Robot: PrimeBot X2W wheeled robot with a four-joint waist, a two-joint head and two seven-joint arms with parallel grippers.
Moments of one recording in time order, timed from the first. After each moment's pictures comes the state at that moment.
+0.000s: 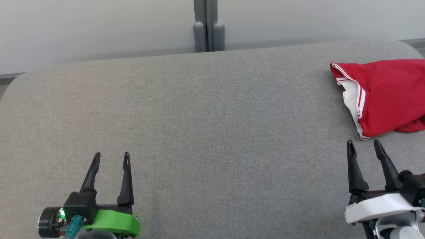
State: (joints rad) left arm -0.02 0.23 -0.26 0.09 -0.30 0.13 -0.26; right arm 0.06 -0.09 -0.09 -0.01 0.21 0.13 -0.19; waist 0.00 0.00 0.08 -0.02
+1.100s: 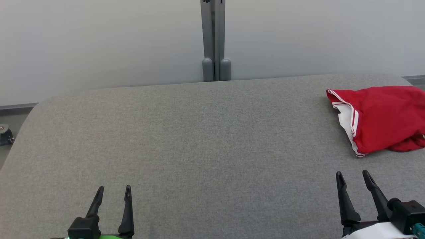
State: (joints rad) left arm 0.09 0.23 -0.26 0.16 -0.33 0.11 -0.26; right arm 0.24 -0.05 -0.05 -0.12 0.18 0.13 -0.12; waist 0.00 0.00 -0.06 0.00
